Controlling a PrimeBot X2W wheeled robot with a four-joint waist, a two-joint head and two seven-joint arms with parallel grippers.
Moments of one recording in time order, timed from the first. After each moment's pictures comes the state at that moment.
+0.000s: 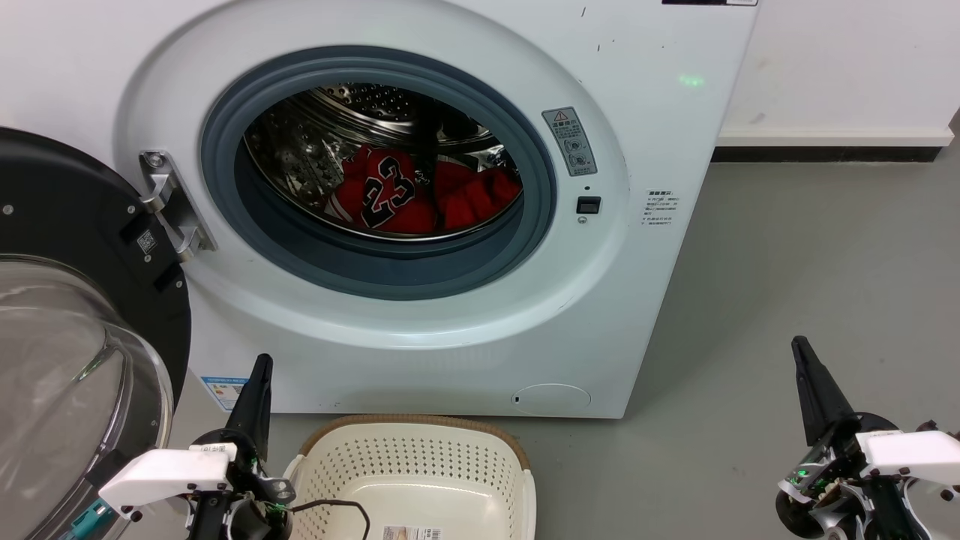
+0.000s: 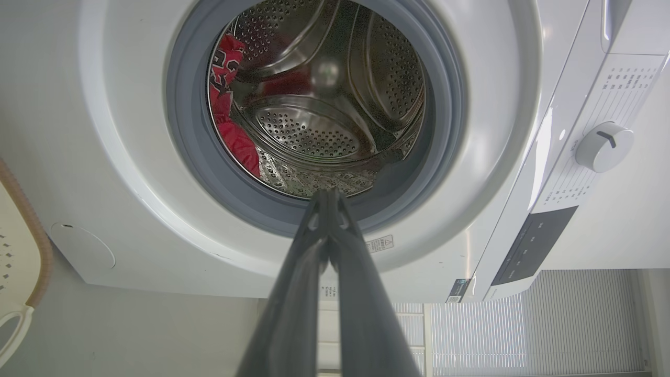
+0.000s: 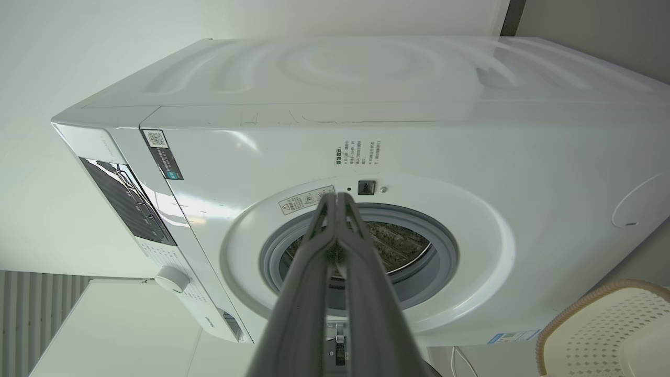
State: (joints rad) left arm -0.11 0.05 0.11 0.25 -1.61 -0.13 0.11; right arm -0.10 -0.05 -0.11 0.25 1.61 0.13 0.11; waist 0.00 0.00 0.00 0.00
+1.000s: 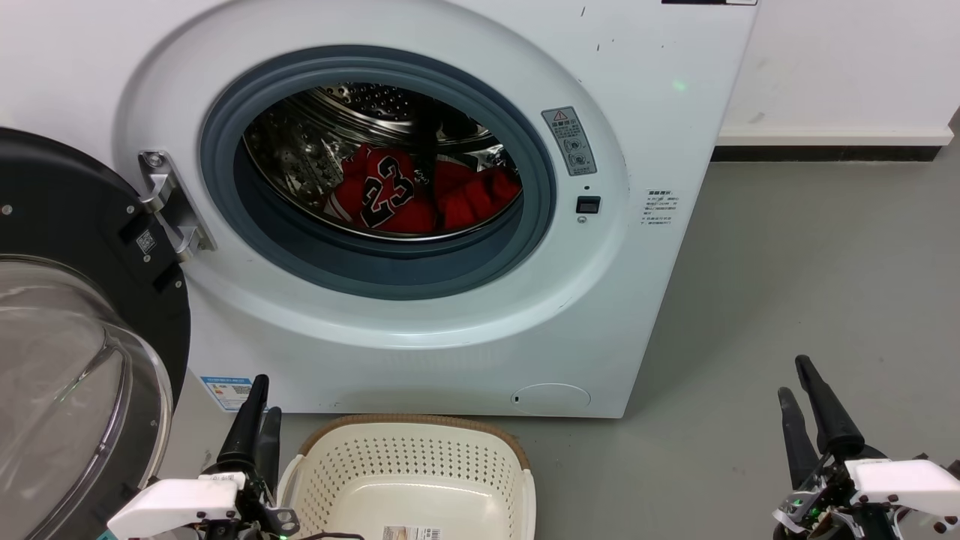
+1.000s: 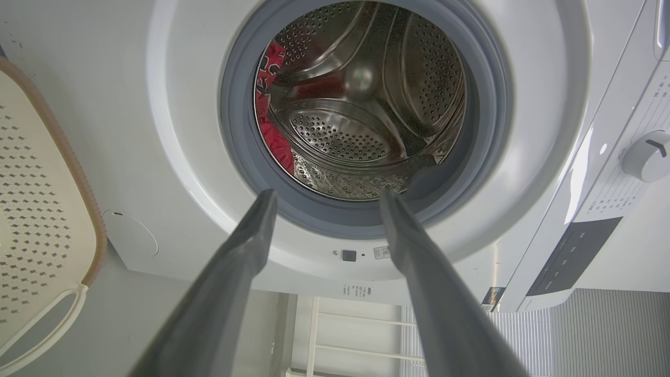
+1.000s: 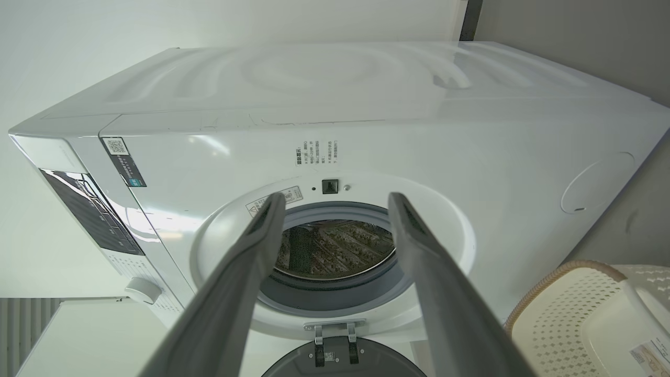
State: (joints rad) left arm -0.06 0.05 0.11 0.28 -1.60 -0.13 0.09; right arm -0.06 -0.04 -0.10 0.28 1.61 0.13 0.09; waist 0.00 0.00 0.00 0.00
